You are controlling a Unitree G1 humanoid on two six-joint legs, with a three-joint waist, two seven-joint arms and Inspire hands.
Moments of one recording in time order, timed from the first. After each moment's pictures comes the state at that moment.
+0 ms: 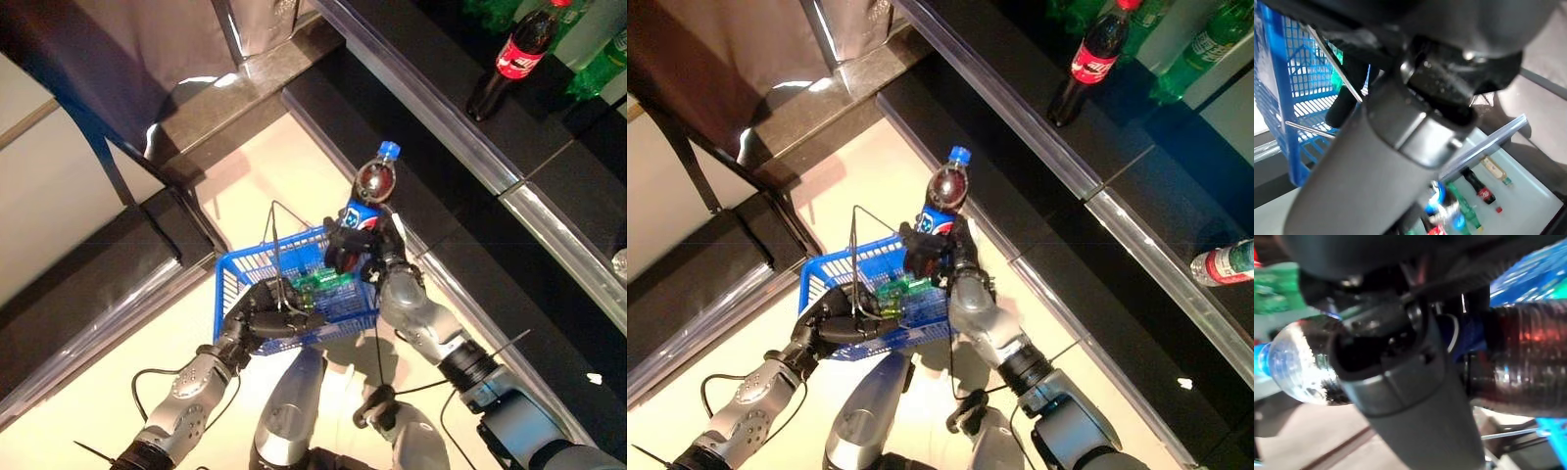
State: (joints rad) left arm -0.02 0.58 -0.42 0.13 -0.87 -0.18 -0.17; right arm -0.59 -0.29 0.58 0.30 0.63 0.14 -0.55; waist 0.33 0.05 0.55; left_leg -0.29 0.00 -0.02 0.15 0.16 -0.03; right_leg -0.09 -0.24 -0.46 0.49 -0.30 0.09
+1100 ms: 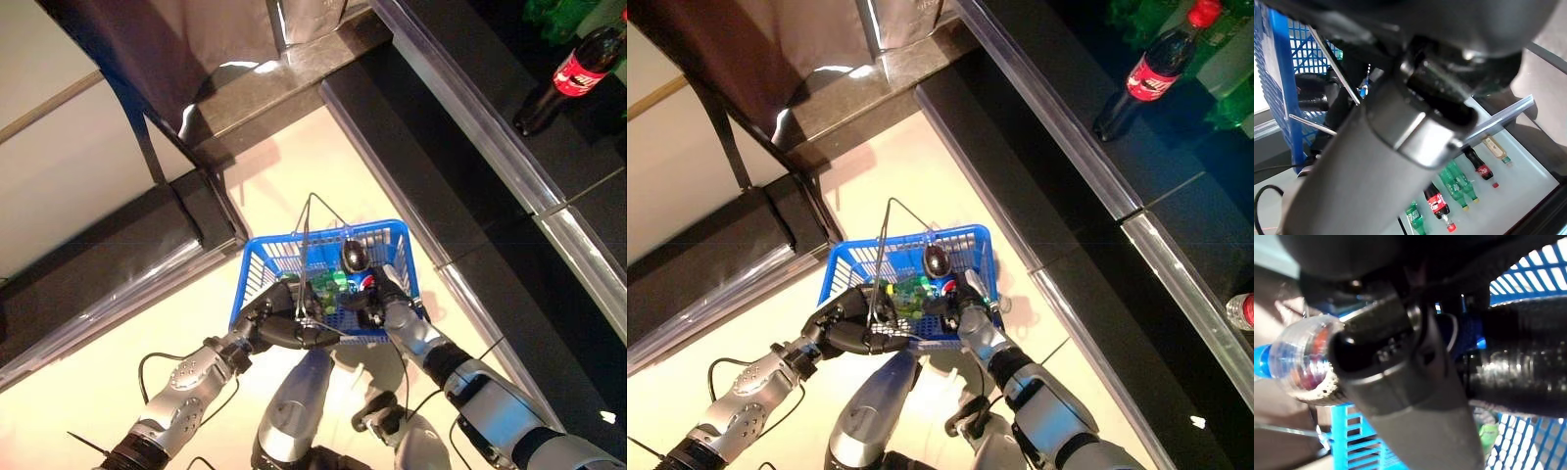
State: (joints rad) left arm -0.05 0.61 -0.42 0.07 -0.86 -0.11 -0.38; right arm -0.69 -0.21 0.67 0.91 0.09 0.23 -0.31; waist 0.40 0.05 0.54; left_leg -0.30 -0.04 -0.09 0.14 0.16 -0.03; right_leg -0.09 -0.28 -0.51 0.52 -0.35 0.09
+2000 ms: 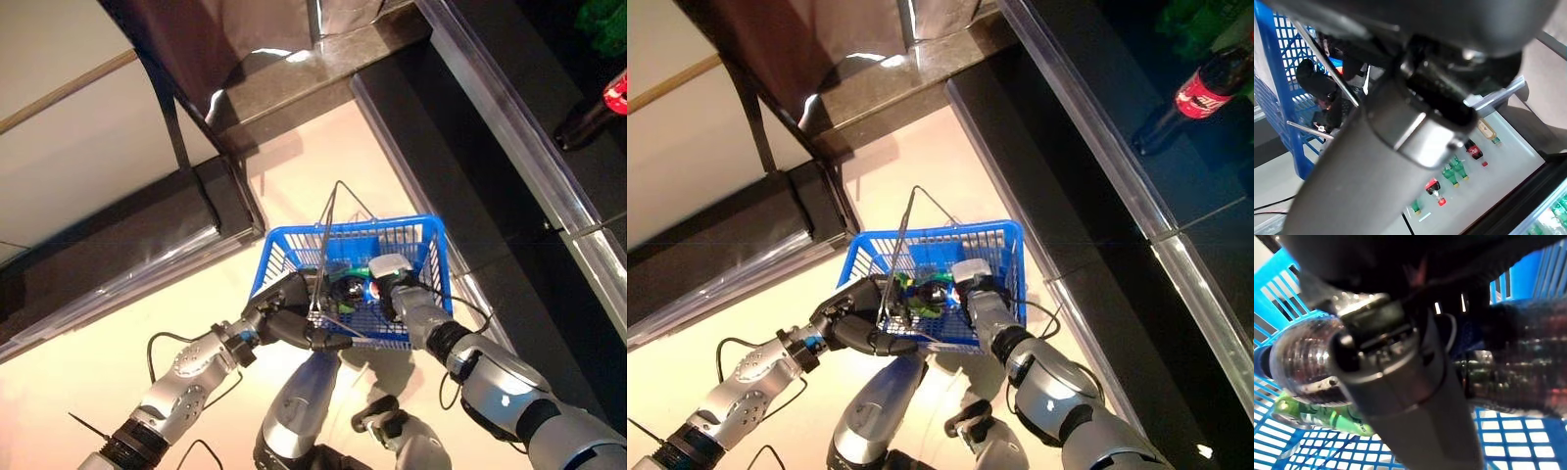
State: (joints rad) left arm -0.11 0.64 -0.45 0.01 -0.86 -0.10 -0.46; right arm -0.84 -0.25 0.93 1.09 -0.71 0.27 0.02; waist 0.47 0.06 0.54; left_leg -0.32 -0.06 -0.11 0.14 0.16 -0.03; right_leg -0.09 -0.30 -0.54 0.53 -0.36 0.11
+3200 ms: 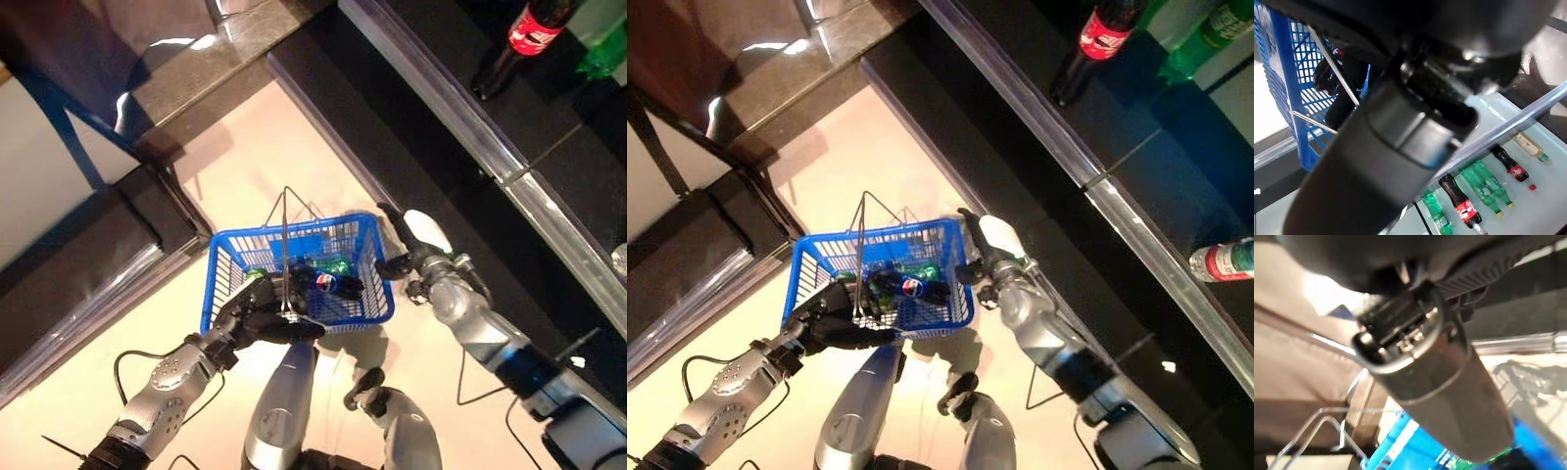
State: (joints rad) left arm 0.02 0.69 -0.35 0.01 -0.82 -0.13 -0.29; right arm -0.47 -0.68 0.59 0.08 -0.14 0.34 -0.22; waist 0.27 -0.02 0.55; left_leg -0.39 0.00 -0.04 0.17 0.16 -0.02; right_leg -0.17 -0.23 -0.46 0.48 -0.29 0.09
